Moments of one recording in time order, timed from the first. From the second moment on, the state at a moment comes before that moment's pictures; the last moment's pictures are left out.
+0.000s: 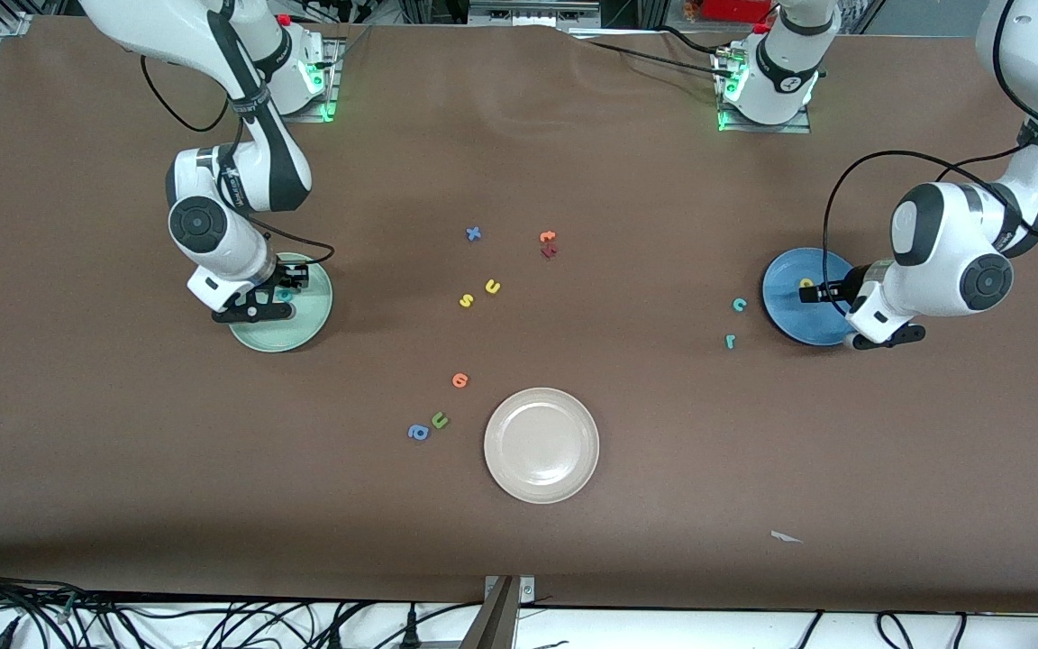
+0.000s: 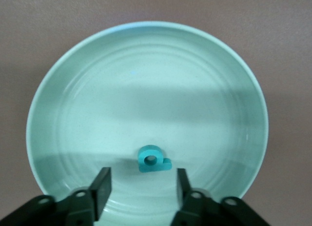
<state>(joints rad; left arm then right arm) 0.45 0.39 -0.38 -2.12 0.08 2.14 -0.16 0.52 0.32 -0.30 -2.29 0.00 2.44 0.10</state>
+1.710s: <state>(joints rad) 0.31 0.60 -0.49 -2.00 0.24 2.42 -0.73 0.63 0.69 0.08 -1.72 0.04 2.37 1.33</state>
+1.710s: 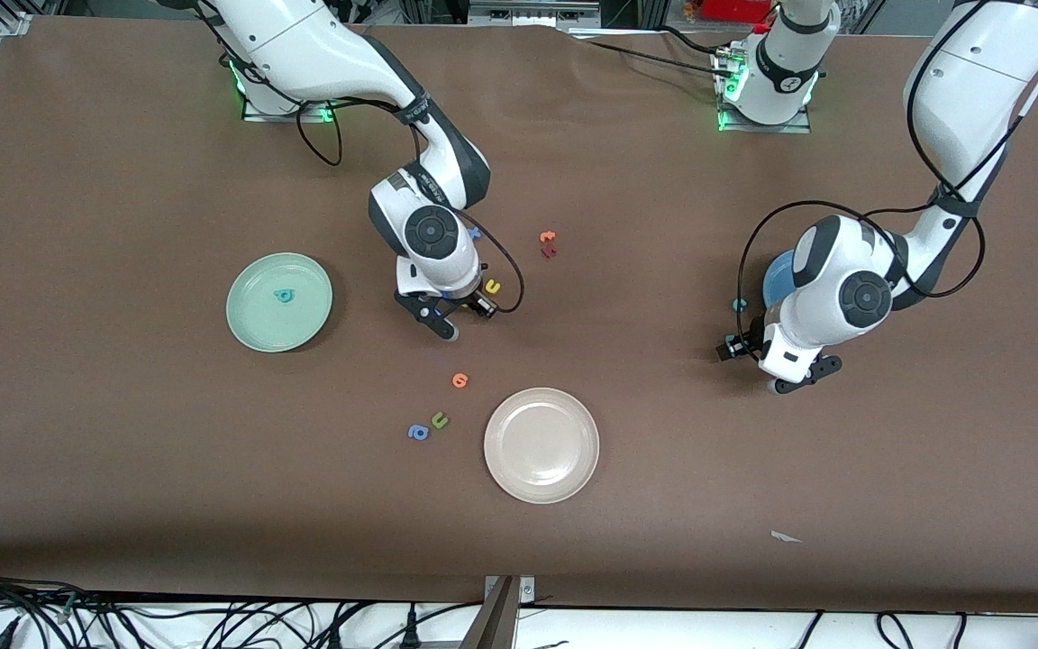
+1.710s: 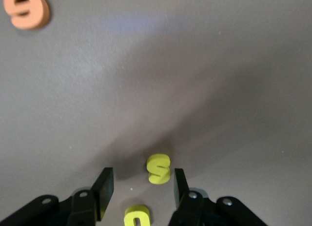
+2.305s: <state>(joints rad) 0.30 0.62 -0.49 -1.99 0.26 2.42 -0.78 0.64 0.70 0.07 -1.73 0.04 2.37 1.33</state>
